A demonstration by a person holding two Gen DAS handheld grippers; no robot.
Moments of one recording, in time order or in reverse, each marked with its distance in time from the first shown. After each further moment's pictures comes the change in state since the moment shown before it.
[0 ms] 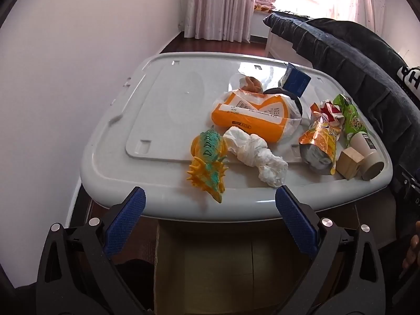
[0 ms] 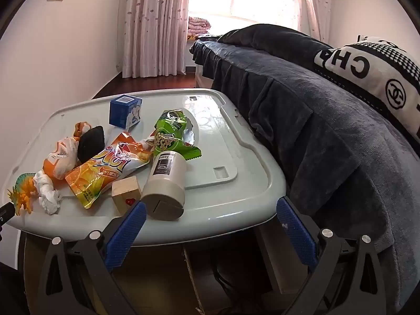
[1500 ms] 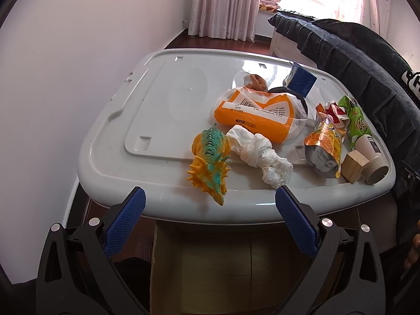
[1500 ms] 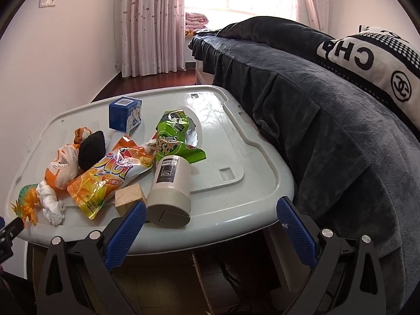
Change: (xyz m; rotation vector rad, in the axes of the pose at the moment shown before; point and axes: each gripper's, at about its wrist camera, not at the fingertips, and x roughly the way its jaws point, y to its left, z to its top) left arm 0.010 0.002 0.001 -0.020 0.022 0.010; right arm 0.011 0.000 0.014 0.055 0.038 0.032
